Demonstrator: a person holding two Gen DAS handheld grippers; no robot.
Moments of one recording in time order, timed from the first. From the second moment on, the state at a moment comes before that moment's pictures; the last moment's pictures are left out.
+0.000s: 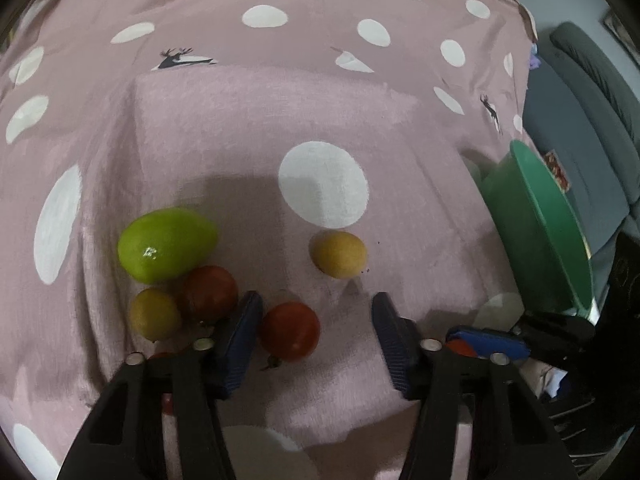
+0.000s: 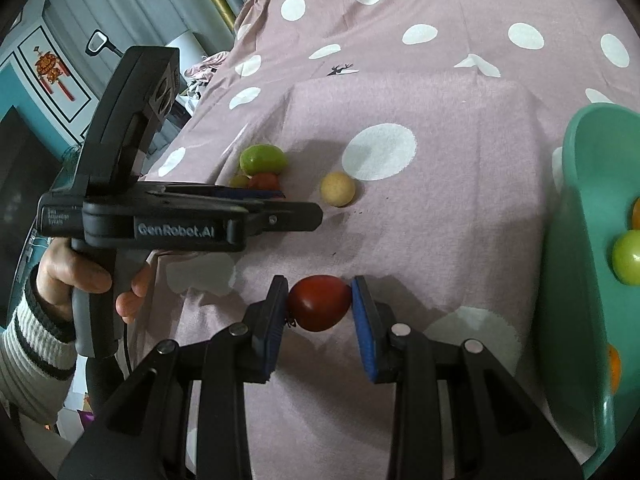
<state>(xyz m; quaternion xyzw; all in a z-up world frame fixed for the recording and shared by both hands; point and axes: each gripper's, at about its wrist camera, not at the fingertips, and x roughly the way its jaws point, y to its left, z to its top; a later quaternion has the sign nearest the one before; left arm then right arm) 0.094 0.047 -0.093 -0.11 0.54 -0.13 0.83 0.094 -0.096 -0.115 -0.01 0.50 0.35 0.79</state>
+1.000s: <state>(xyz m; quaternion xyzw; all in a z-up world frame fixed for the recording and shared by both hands) 0.055 0.027 -0.024 -0.13 0.46 -0.19 0.86 0.080 -0.136 -0.065 0.03 0.42 0.33 0.84</state>
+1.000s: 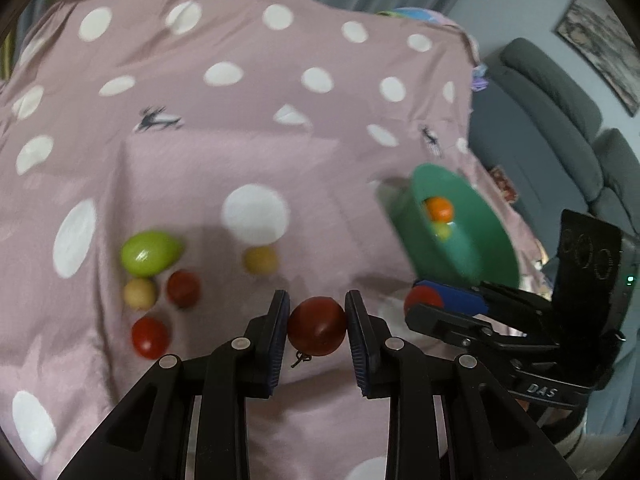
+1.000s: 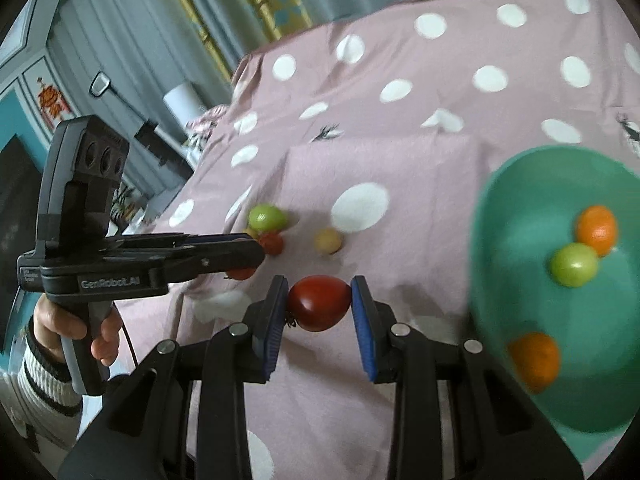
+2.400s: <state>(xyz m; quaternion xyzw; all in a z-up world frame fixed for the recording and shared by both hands) 0.080 -0.140 0.009 0.06 0.42 -0.22 0.88 0.063 -0.284 -0.043 0.12 0.38 0.18 0.90</state>
